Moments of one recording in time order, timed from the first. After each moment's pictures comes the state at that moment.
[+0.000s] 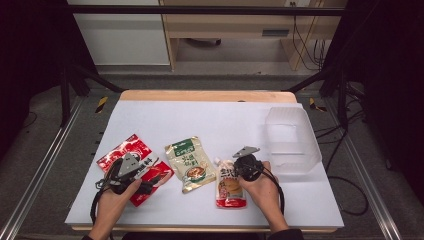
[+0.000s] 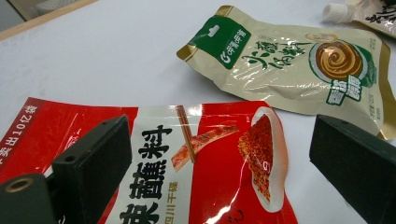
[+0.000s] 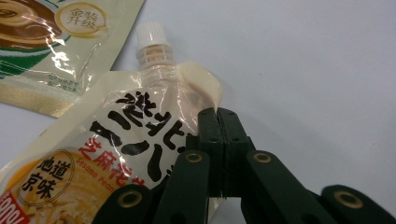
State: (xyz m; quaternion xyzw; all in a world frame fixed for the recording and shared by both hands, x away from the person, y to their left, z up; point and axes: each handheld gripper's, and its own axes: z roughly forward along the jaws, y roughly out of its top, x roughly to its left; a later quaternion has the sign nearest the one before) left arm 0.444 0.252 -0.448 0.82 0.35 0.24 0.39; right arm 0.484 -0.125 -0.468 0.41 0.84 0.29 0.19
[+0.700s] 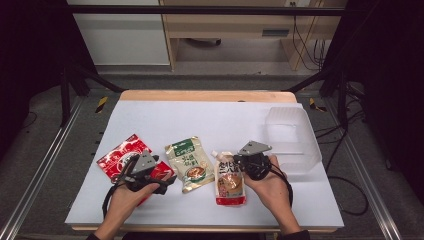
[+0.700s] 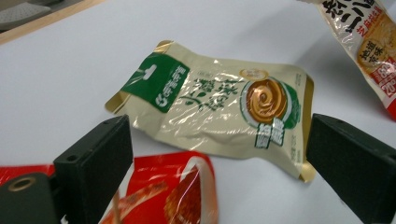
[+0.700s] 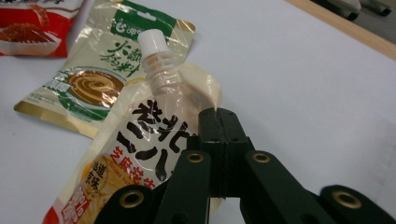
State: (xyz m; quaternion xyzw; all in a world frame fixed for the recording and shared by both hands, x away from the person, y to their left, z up) left arm 0.447 0.205 -0.432 0.83 0.30 0.20 0.42; right arm 0.462 -0.133 -0.410 0.35 0.83 0.37 0.23
